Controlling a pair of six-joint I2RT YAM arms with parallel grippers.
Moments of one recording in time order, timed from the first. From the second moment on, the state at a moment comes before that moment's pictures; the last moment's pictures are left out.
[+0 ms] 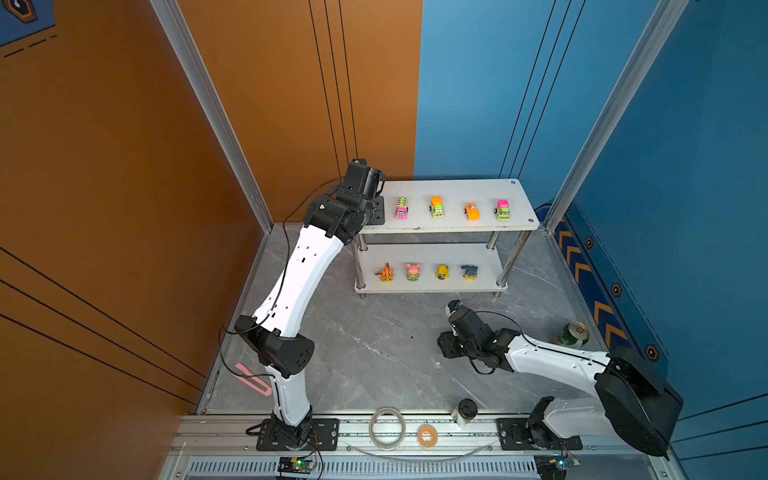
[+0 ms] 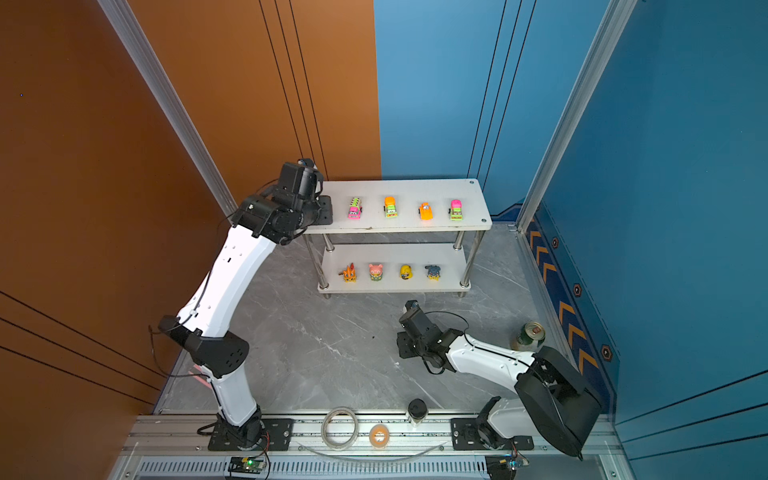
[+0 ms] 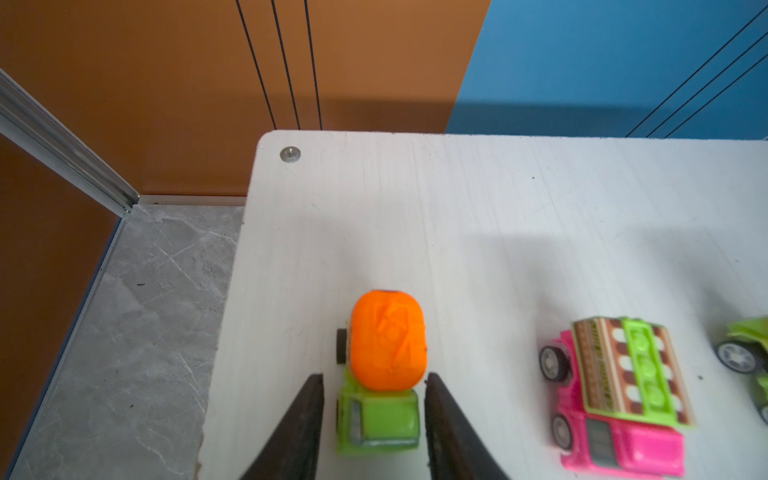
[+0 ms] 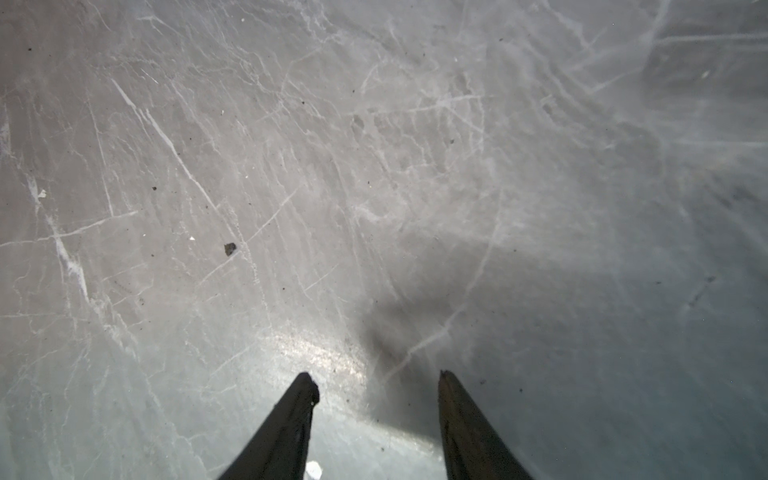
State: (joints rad) left arm -0.50 1.85 2.31 -1.10 -0.34 -0.36; right arm 0.77 1.34 0.59 -0.22 0.06 0.56
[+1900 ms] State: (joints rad) left arm -0.75 0.91 0.82 -0.30 -0.44 -0.12; right arm 0.64 0.43 0.56 -0.53 0.70 0.37
